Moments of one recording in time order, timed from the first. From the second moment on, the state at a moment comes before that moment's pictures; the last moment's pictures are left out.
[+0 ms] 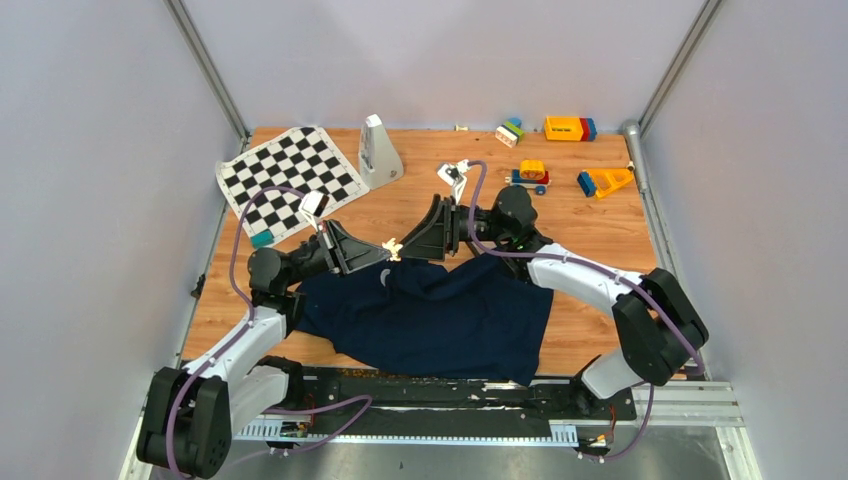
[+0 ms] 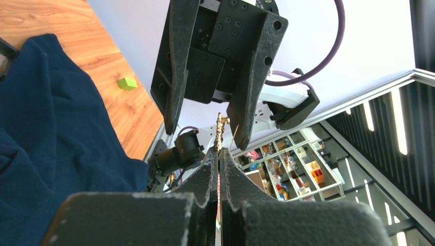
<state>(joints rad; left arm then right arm) -0.22 0.99 0.34 1.05 0.97 -1.48 0.66 1.51 0.90 0.81 -0.94 0.91</state>
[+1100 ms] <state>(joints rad) -0.23 0.93 0.34 0.98 0.96 -1.44 0.71 1.54 0.94 0.76 -0.93 1.00</state>
